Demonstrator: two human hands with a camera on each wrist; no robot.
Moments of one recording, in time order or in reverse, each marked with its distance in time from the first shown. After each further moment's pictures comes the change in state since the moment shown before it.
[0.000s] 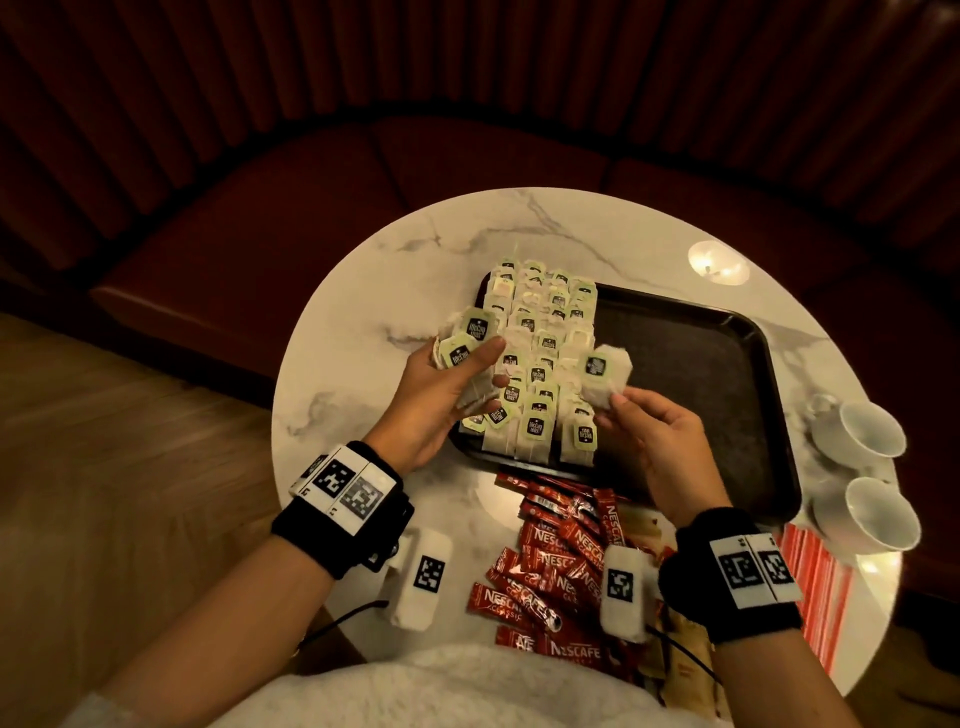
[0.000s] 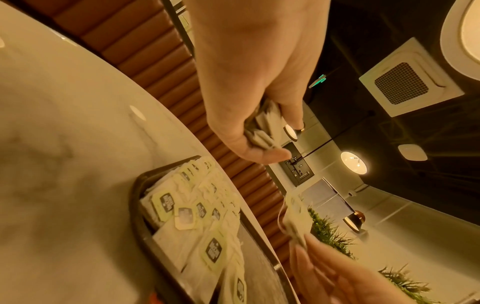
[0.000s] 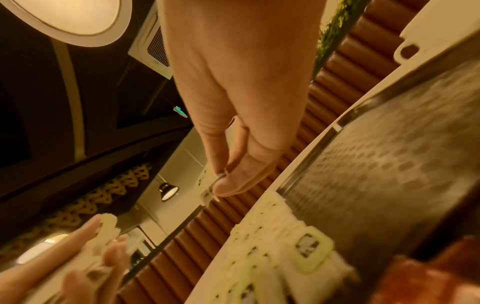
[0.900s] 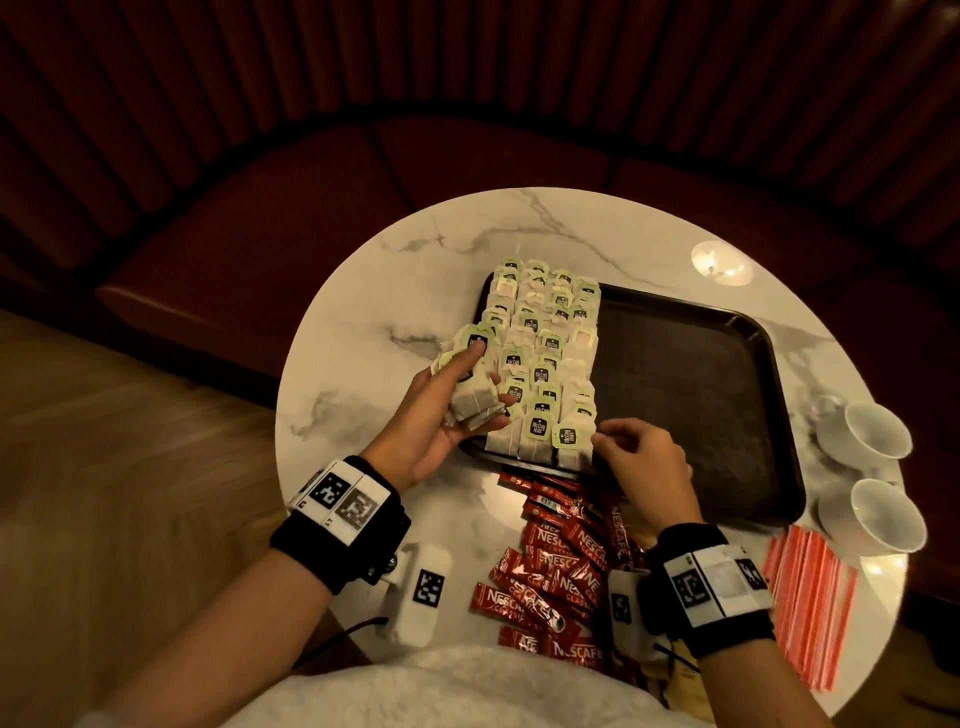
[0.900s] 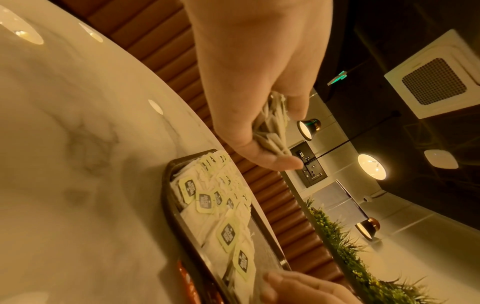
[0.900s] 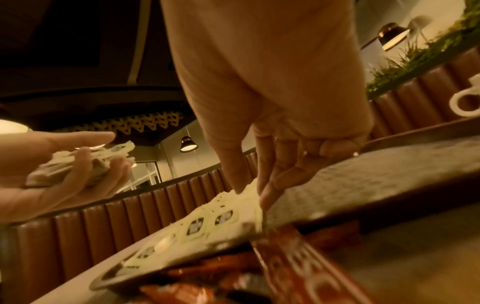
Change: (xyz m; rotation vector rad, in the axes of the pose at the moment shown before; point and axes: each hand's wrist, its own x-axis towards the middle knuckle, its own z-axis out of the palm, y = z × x) left_hand -0.006 -0.006 -0.006 -0.167 -0.021 -0.173; right_hand 0.006 0.031 -0.005 -0.924 0.112 -0.091
